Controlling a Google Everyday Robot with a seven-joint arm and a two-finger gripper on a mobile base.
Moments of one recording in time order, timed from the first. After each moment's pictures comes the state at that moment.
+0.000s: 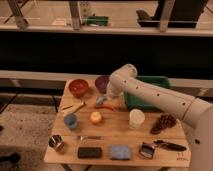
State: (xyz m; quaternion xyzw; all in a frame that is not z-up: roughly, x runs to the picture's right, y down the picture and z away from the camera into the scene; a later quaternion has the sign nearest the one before) arm 0.024 0.045 0.836 -0.20 -0.13 -0.02 0.97
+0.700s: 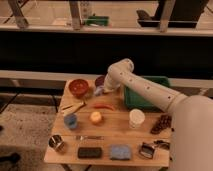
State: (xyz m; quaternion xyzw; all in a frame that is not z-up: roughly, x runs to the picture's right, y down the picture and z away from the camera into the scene) arm 0.006 -0.013 0.899 -0.17 -0.15 -0.03 0.97
